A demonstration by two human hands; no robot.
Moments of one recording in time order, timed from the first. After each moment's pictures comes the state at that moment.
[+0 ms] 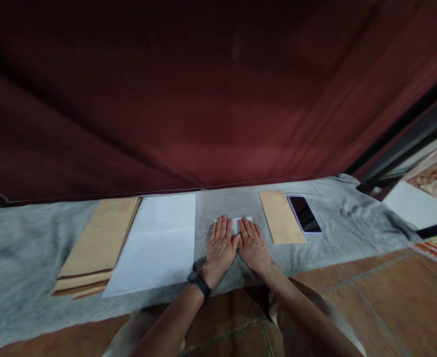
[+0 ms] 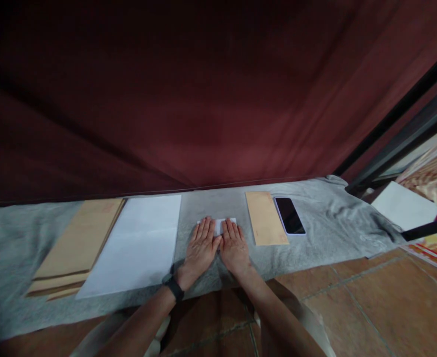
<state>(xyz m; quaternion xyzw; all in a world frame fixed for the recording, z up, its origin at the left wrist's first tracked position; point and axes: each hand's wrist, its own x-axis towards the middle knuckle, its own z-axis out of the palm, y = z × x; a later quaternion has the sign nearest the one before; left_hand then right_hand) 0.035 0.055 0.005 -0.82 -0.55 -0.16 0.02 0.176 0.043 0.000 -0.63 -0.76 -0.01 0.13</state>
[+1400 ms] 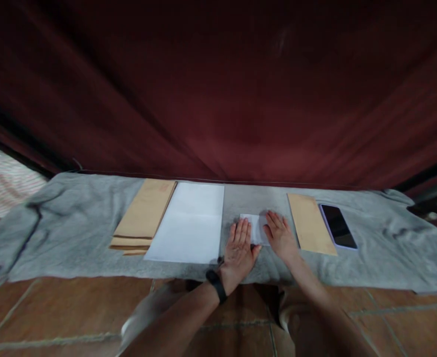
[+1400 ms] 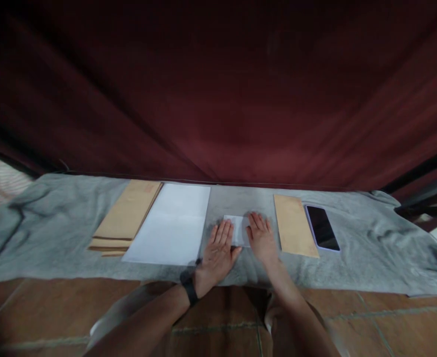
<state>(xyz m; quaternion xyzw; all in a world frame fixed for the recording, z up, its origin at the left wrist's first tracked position) 0.022 0.016 0.006 -0.80 -0.58 -0.15 0.03 0.202 0.077 -0.010 -0.57 -0.80 0.01 0.17</state>
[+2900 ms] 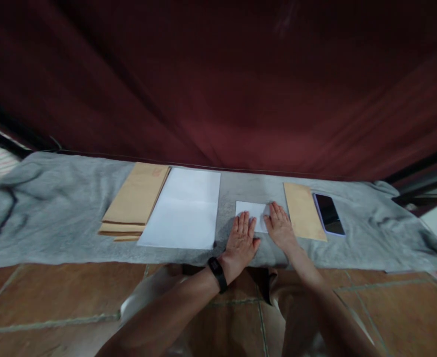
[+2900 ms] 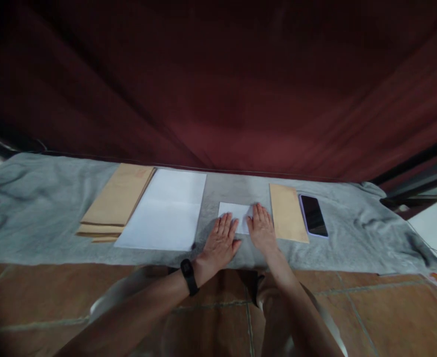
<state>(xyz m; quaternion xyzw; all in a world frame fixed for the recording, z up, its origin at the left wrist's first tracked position) 0.039 0.005 0.015 -0.83 -0.55 -0.10 -0.02 0.220 0.060 -0.014 -0.61 -0.78 -0.02 0.13</state>
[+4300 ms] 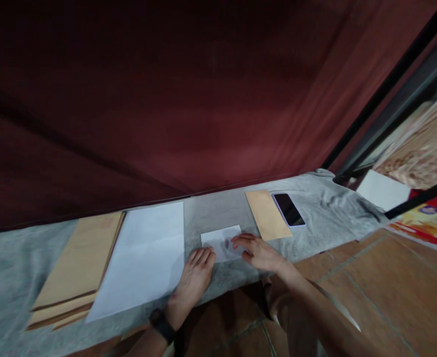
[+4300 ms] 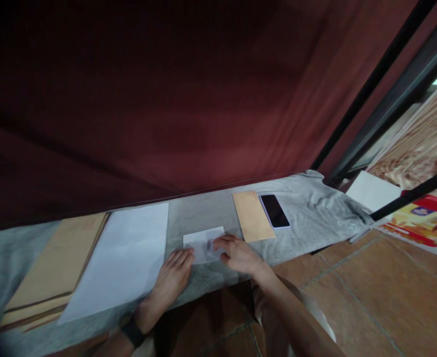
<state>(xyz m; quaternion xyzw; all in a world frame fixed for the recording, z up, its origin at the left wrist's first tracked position) -0.026 0.018 0.034 -0.90 -0.42 -0.15 -0.02 0.229 0.029 0.055 -0.45 -0.83 0.24 0.20</state>
